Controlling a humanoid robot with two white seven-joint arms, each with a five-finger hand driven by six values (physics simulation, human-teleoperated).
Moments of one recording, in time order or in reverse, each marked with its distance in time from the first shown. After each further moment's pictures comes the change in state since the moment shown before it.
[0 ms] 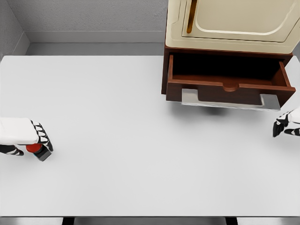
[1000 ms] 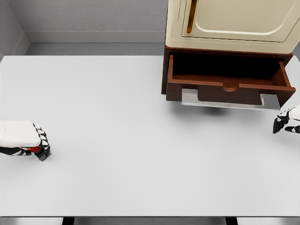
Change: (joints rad) left arm 0.001 -0.007 -0.022 0.000 0.007 0.006 0.003; right arm -0.014 0.020 -0.001 0.028 0.000 0.000 0.000
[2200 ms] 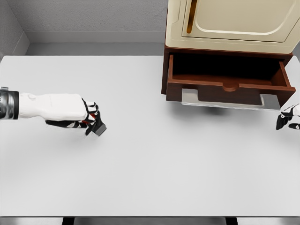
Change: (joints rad) left arm -0.161 -0.307 0.004 0.044 0.121 -0.007 -0.004; right arm 0.014 -0.008 -0.037 -0.002 0.000 0.000 0.000
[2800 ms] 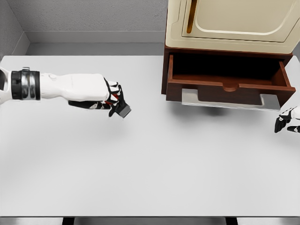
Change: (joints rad) left arm -0.115 -0.152 0.000 0.065 0.028 0.000 0.000; right arm 0.015 -0.002 0.000 -0.013 0.002 0.000 0.000
